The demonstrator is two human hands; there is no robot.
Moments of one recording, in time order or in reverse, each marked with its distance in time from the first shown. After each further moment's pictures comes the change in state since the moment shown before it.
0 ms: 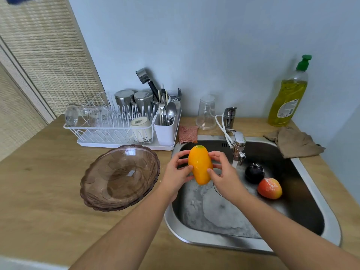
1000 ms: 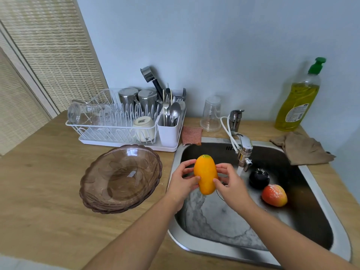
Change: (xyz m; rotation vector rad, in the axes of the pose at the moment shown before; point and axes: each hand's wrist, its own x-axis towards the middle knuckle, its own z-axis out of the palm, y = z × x) left_hand 0.008 -0.022 0.005 0.011 0.003 -0.061; right_hand 0.004 0.027 -0.001 0.054 0.005 0.107
